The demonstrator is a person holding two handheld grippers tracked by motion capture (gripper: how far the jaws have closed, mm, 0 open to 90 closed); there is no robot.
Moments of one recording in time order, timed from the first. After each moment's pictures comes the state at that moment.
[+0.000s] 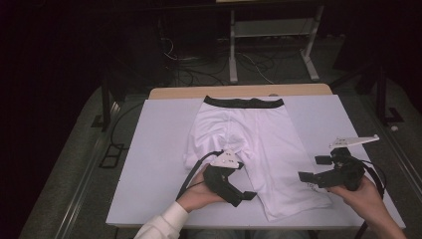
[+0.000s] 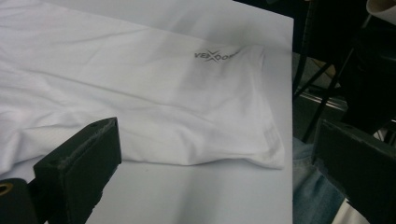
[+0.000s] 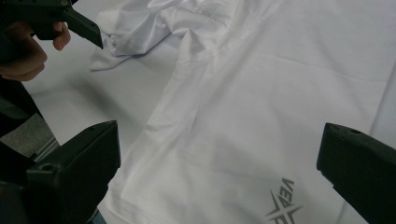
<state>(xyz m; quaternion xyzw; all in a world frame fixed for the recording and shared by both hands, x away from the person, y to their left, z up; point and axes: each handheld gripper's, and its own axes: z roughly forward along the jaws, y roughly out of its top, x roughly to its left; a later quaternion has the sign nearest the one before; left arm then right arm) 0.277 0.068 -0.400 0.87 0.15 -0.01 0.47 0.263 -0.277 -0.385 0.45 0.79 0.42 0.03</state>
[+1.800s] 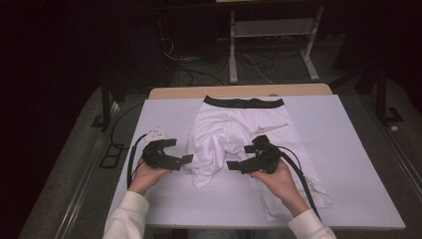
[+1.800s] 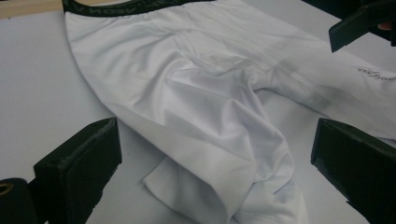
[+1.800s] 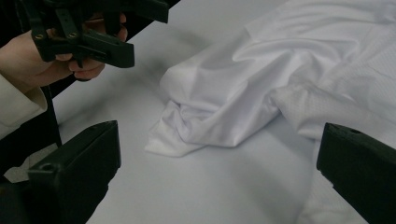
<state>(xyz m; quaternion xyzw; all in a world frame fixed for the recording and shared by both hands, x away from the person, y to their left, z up) 0.342 0.227 -0.414 0.80 0.35 0.09 0.48 0.321 -0.109 -0.401 0.39 0.79 0.47 -0.02</state>
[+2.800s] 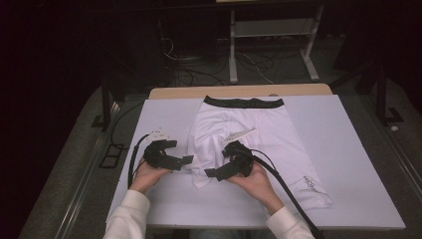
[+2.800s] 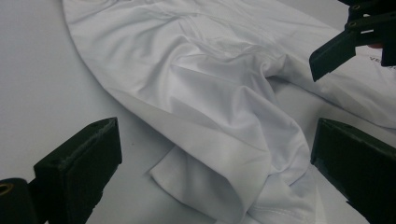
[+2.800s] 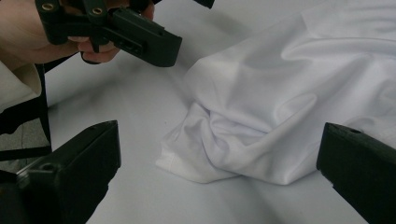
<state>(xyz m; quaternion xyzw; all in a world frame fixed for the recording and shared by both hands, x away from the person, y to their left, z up) 0.350 0.228 -0.425 0.81 0.35 0.08 0.46 0.327 -0.045 -0.419 0.33 0.83 0.44 -0.02</state>
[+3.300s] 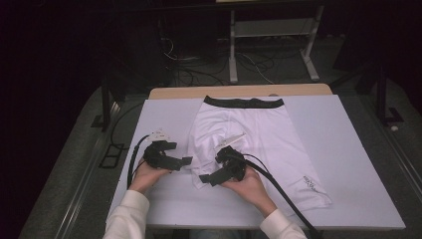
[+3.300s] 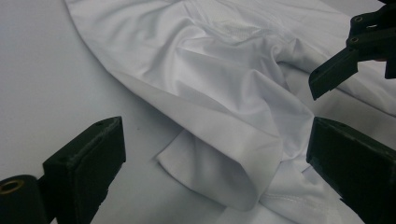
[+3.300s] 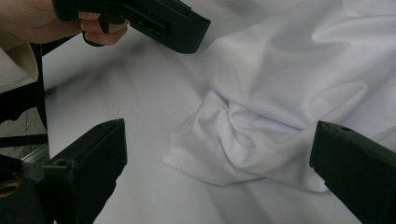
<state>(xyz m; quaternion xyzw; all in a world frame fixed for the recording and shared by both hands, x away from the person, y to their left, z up) 0.353 0.231 -0.432 0.82 0.36 0.07 0.44 0.323 -0.026 -0.435 0.32 0.84 0.43 -0.03</state>
